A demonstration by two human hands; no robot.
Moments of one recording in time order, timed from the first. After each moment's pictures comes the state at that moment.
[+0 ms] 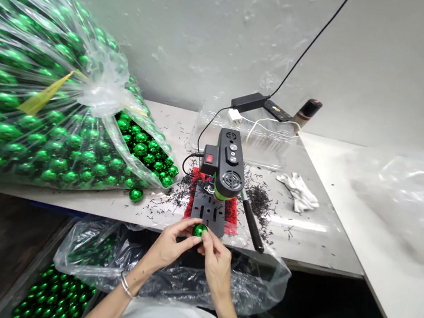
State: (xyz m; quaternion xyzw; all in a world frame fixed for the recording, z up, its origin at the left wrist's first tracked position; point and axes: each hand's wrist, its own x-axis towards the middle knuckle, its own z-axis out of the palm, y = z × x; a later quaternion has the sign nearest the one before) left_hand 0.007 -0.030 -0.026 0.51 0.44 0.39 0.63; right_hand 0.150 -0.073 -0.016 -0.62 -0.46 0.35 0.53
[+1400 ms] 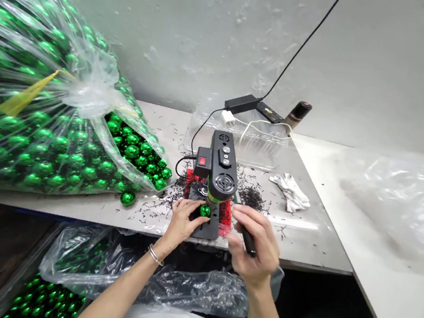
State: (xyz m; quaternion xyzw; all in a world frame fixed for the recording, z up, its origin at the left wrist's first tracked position) left_hand 0.052 0.025 -0.043 0.58 0.48 0.47 0.45; right_hand 0.211 -0.042 0.070 -0.44 -0.71 -0.06 0.54
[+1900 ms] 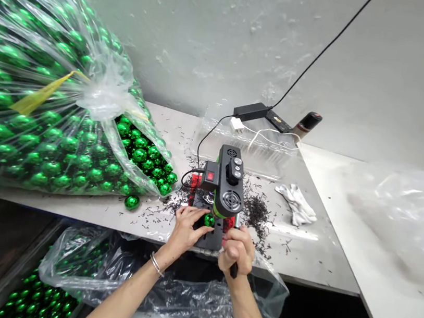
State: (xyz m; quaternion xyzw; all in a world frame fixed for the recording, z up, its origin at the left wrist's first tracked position) left_hand 0.053 0.022 -0.047 0.62 0.49 0.45 0.42; right_hand 0.197 -0.015 -0.020 -0.39 -0.68 -0.11 0.61
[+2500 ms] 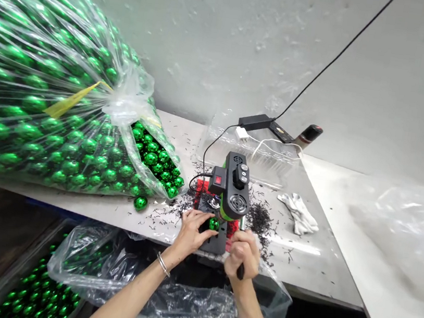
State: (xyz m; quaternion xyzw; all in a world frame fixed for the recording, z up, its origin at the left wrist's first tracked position) left_hand 0.056 0.024 -0.056 0.72 0.49 0.41 0.26; right_hand 0.196 -0.018 0.013 -0.39 -0.69 -0.09 0.60
